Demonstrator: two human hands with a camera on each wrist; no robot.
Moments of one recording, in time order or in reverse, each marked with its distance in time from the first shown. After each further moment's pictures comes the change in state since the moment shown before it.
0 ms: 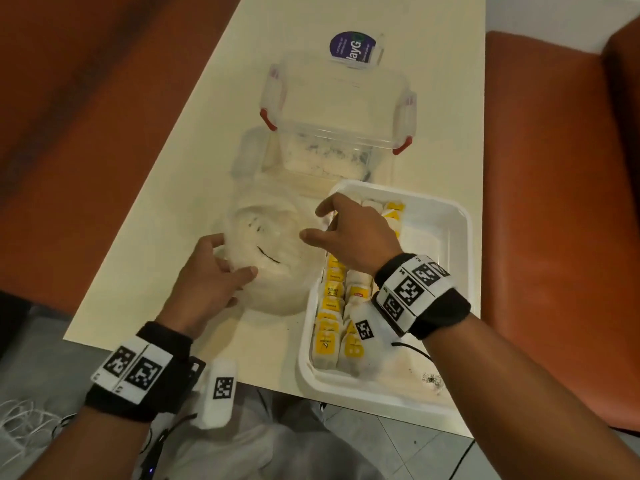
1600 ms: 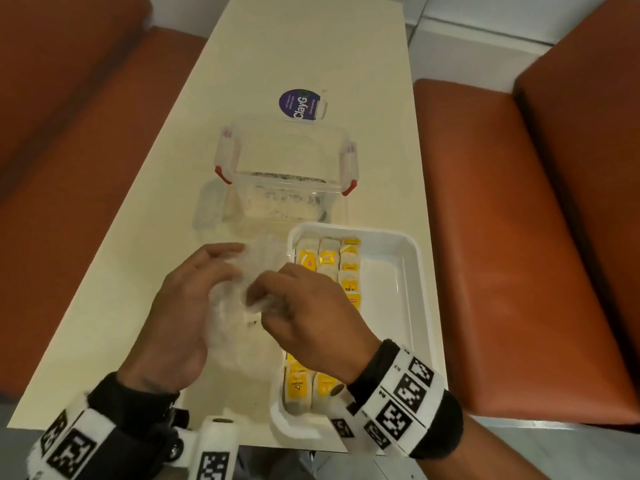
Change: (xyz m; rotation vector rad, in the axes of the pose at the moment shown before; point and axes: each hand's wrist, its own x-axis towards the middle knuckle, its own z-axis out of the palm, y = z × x) left_hand -0.036 0.074 0.019 -0.529 -0.234 0.238; right_hand -0.078 -0.032 -0.010 0.103 0.168 -0.438
